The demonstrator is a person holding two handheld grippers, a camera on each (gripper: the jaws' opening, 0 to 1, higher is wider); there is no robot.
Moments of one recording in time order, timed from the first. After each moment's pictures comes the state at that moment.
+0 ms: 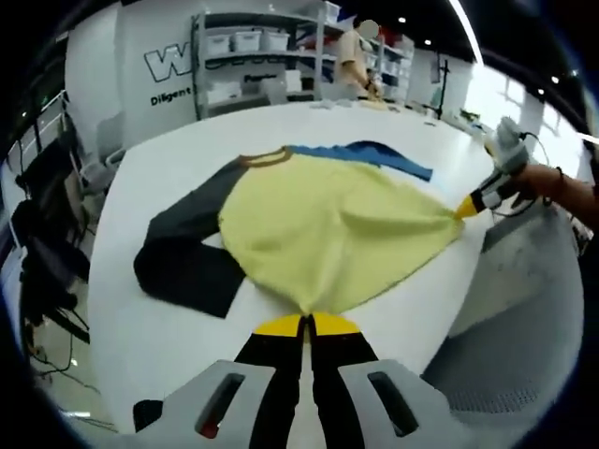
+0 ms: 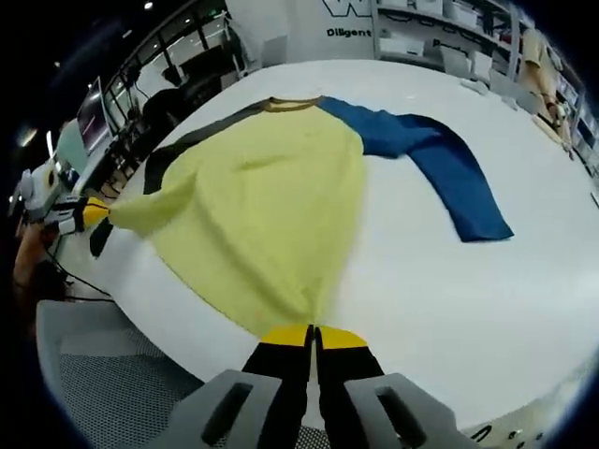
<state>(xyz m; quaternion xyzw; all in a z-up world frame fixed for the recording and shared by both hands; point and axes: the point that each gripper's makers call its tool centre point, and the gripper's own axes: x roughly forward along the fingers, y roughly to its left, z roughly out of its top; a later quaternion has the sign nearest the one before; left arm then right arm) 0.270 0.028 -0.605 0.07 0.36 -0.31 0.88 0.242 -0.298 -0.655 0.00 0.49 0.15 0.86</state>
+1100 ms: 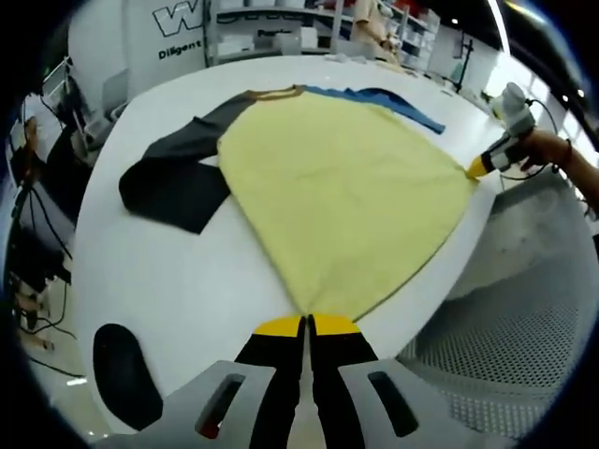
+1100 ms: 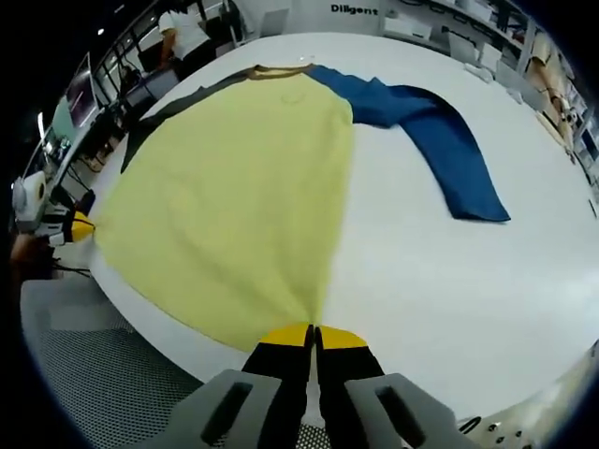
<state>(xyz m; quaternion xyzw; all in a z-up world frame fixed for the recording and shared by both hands) 0.230 0.046 -0.667 0.10 0.45 -0.26 0.85 0.232 -0.322 -0.685 -0.04 0.54 0.13 0.83</state>
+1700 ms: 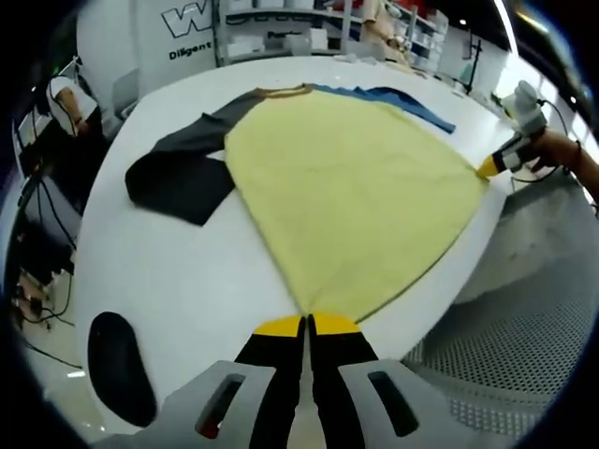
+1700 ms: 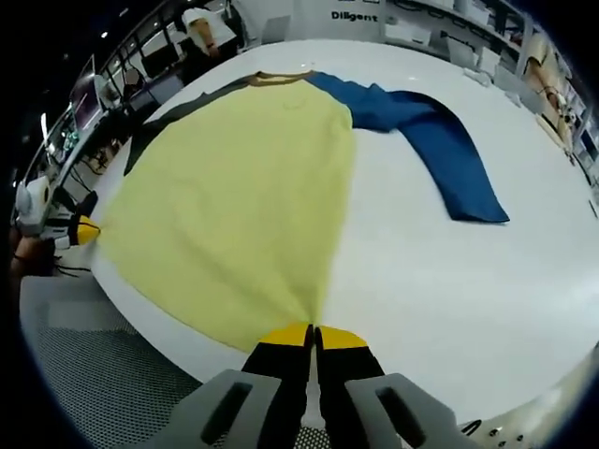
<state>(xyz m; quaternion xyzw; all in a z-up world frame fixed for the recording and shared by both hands) 0.227 0.047 -0.674 0.10 0.45 -0.23 0.86 0.233 -0.324 -0.685 -0.04 0.53 0.14 0.84</state>
